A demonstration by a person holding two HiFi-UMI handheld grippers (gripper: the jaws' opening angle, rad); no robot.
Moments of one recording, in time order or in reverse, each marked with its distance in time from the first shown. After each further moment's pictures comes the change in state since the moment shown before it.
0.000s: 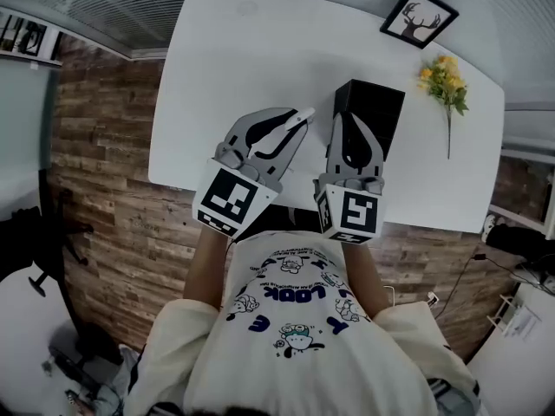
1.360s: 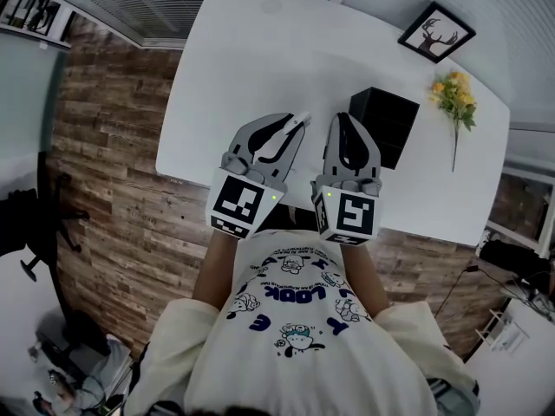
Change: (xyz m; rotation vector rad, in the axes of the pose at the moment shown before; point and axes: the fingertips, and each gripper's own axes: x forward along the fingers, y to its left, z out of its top) left arm -0.030 0.026 -0.030 -0.098 -0.011 0.171; right arm 0.009 0.046 0.003 -0.035 0.005 0.076
